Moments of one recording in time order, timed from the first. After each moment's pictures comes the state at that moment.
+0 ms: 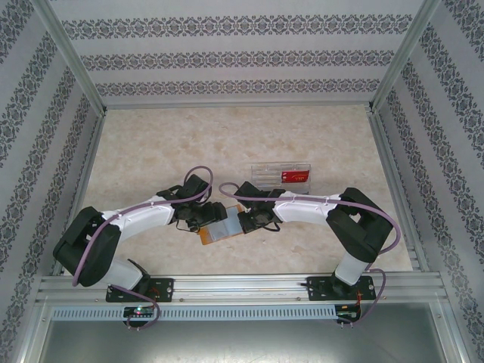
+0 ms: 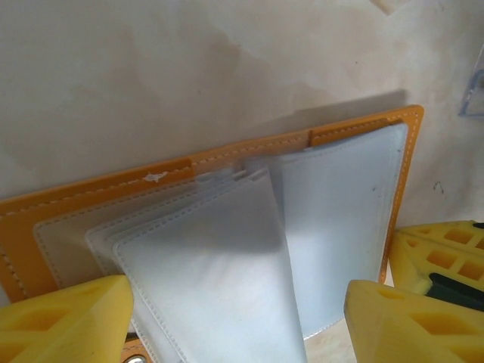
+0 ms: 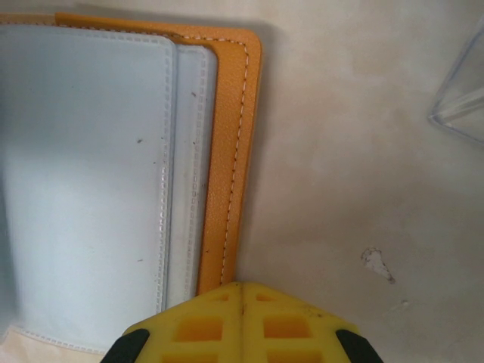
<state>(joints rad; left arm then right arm) -0.59 1.45 0.72 -0.41 0.26 -0.91 0.89 1.71 0.92 -0.44 -0.05 0.50</state>
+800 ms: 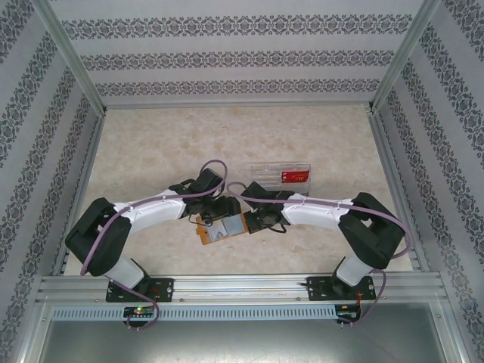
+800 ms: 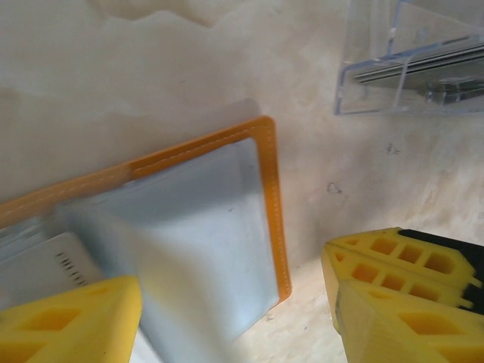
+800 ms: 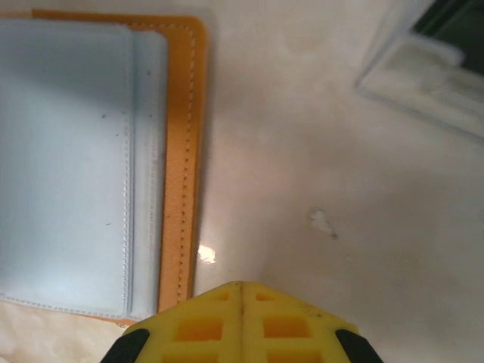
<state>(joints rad) -0.67 1.56 0.85 -0.33 0.30 -0.90 0.86 1.60 0.86 -0.44 -0.03 0.50</state>
